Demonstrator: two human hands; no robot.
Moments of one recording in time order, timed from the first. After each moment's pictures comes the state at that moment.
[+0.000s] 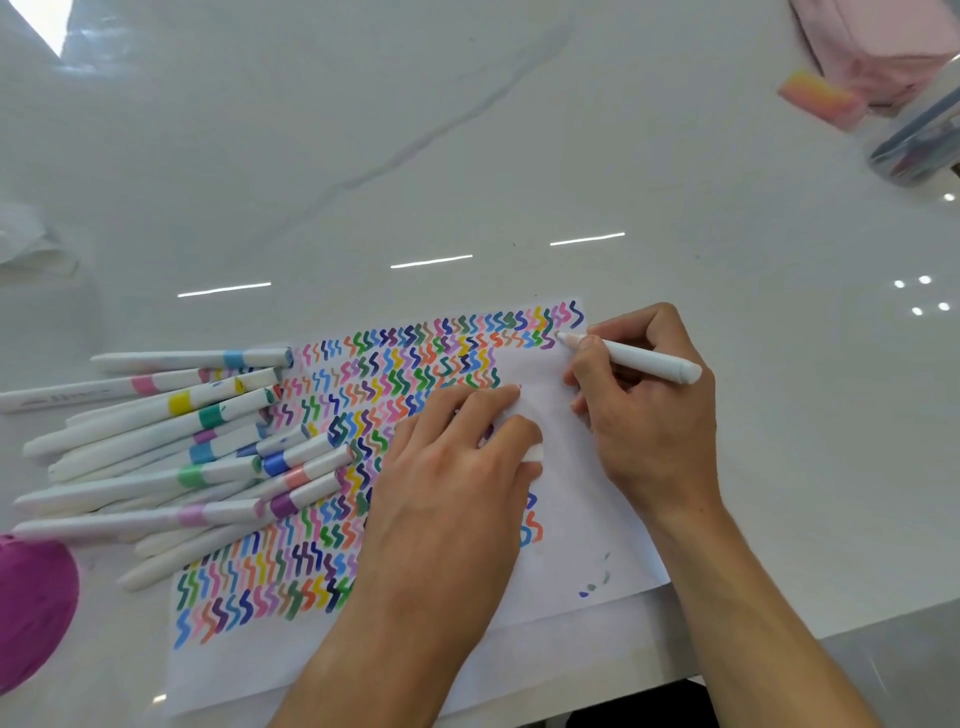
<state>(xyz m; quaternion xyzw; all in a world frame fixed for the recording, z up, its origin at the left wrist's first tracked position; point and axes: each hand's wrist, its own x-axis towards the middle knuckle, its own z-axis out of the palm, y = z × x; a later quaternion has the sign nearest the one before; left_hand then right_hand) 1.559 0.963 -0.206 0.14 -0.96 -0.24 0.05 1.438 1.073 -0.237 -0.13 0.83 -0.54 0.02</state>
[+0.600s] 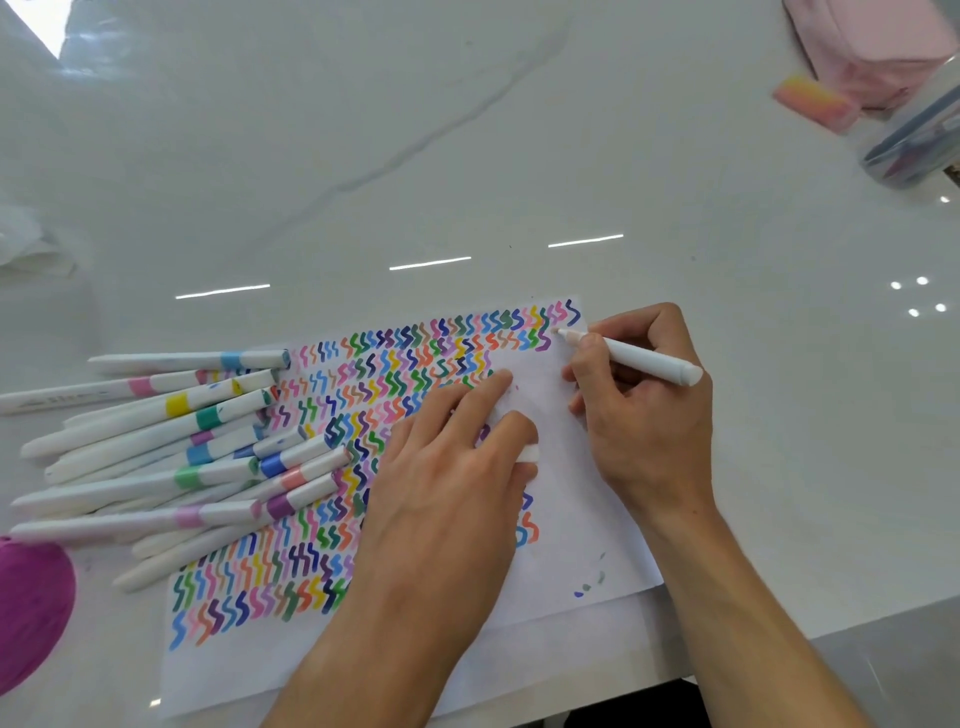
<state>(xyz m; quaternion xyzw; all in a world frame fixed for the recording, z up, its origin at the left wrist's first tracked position) 1.559 0.963 -0.206 0.14 -0.96 -0.24 0.03 1.441 1.072 -0.233 -0.13 0.82 -0.56 0.01</state>
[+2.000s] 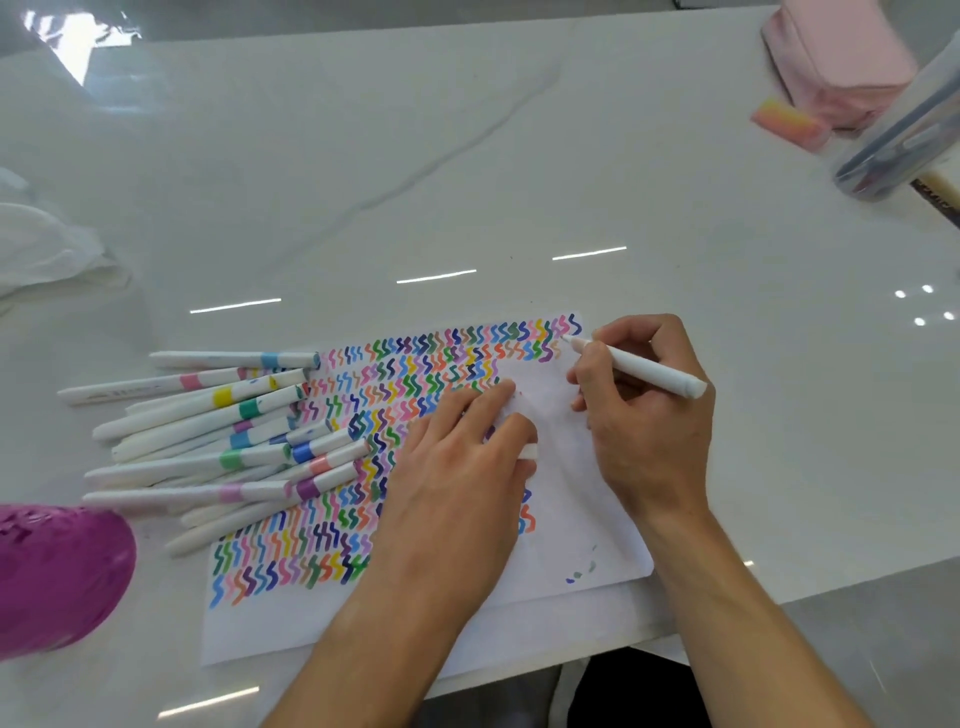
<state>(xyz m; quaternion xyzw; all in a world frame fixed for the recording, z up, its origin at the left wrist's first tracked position) 1.568 0.967 -0.203 0.12 -0.97 -0.21 0.03 1.458 1.078 -0.217 -0.13 0.79 -0.60 -0.02</state>
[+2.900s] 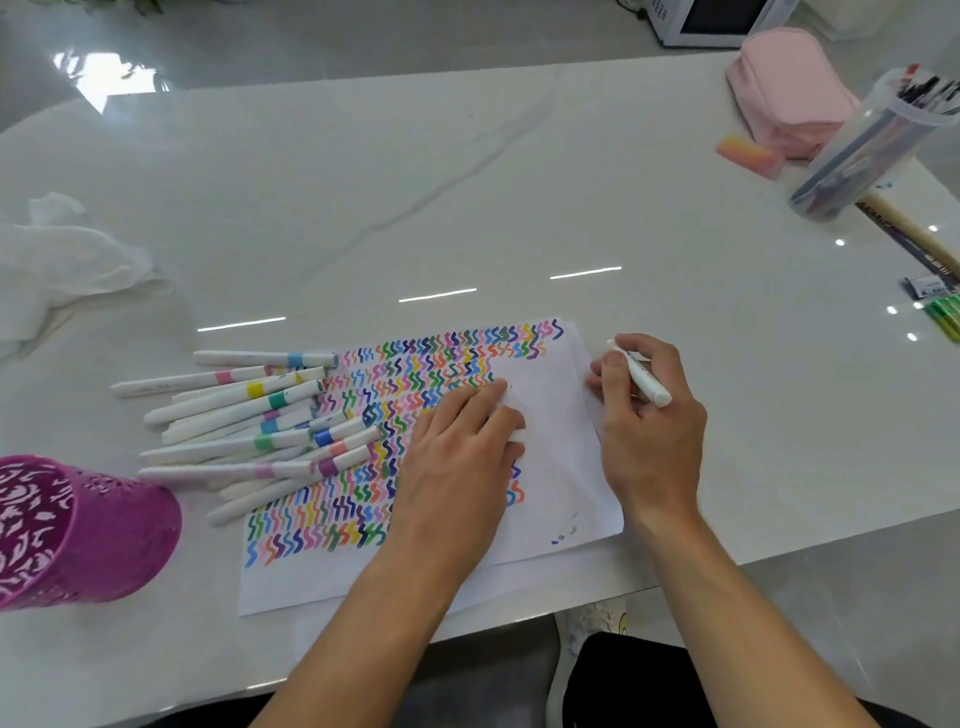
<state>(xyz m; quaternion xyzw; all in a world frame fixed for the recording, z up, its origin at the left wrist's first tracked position) 1.575 0.977 -0.210 0.14 -0.96 -0.23 0.07 1.467 1.106 -0.229 -0.06 0.82 -0.57 -0.04</state>
